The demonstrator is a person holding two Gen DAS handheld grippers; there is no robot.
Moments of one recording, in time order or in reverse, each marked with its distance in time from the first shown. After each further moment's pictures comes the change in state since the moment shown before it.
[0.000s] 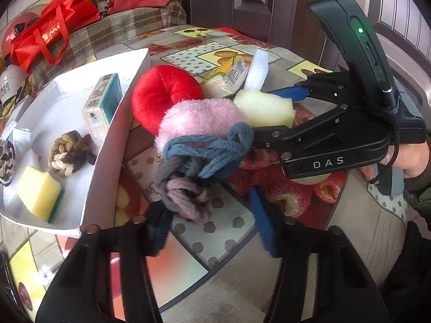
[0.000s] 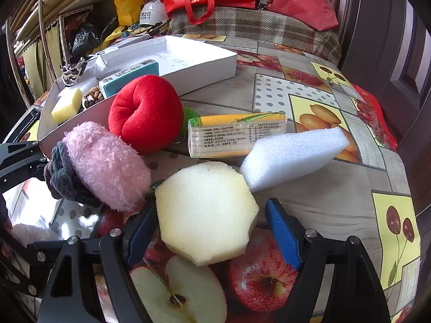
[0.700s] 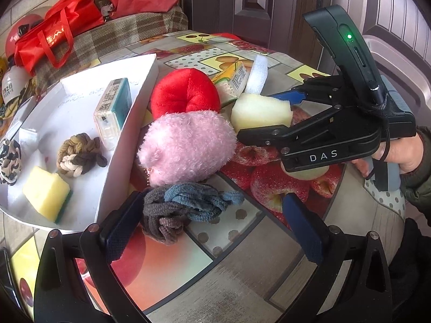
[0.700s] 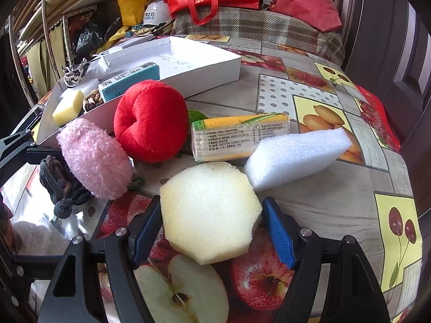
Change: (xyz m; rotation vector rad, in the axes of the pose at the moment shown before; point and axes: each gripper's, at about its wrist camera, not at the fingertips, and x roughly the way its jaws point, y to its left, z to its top) left arm -0.011 0.002 -0.006 0.014 -0.023 0.008; right arm -0.001 0.003 0.000 -0.002 0.002 0.014
